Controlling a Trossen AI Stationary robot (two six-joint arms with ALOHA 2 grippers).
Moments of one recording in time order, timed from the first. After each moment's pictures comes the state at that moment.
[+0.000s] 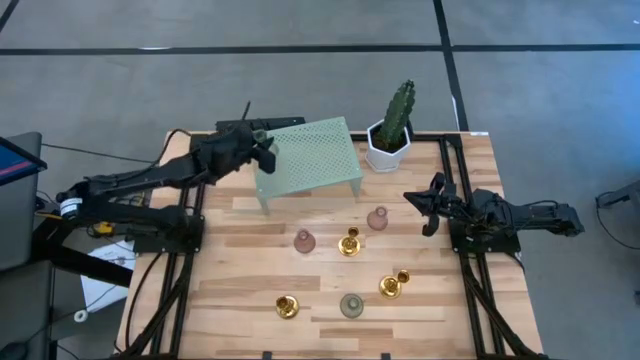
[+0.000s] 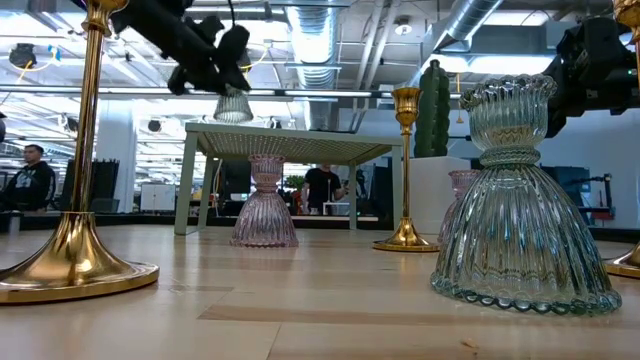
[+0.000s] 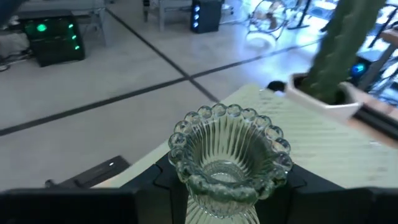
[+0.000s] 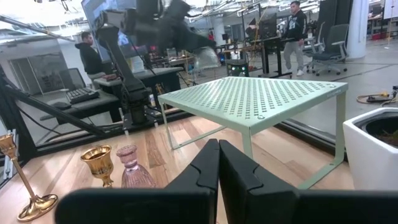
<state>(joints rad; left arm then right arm) 0.40 0.88 0.74 -0.02 -0.45 -0.21 0.02 0.01 0.02 0.04 0.34 0.15</state>
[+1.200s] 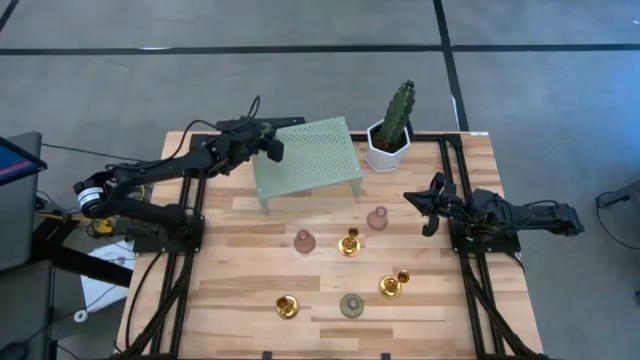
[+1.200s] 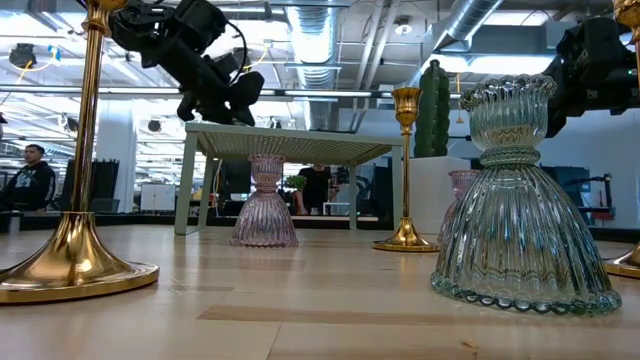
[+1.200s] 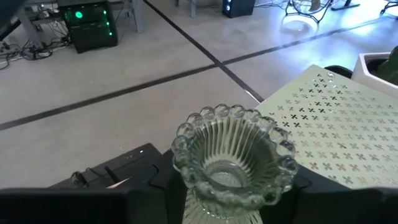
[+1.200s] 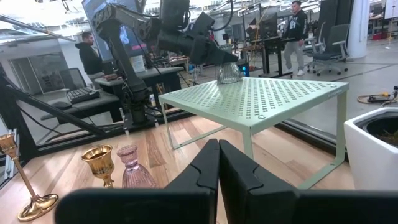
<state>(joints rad) 0.53 1.08 0.74 0.09 -0.44 -0.19 0.03 0.01 0.02 0.04 0.34 0.15</state>
